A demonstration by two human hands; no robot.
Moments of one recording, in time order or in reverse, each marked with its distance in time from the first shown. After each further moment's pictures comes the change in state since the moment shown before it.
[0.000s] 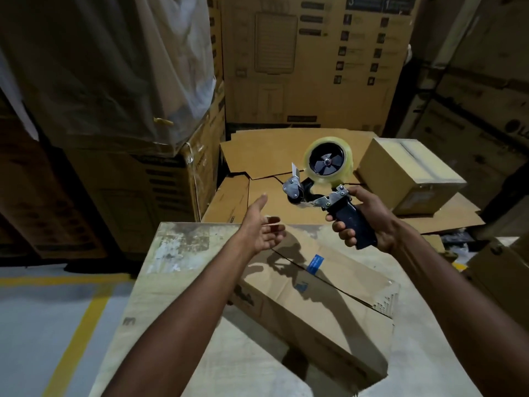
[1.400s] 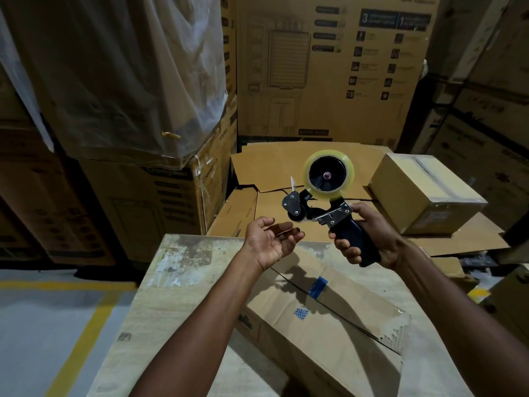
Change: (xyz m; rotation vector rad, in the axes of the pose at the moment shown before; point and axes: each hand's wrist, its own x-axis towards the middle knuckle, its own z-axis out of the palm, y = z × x) left_hand 0.006 0.003 0.023 -0.510 -0.222 0.029; right_hand 0.026 -0.008 -0.027 -0.072 -0.165 -0.048
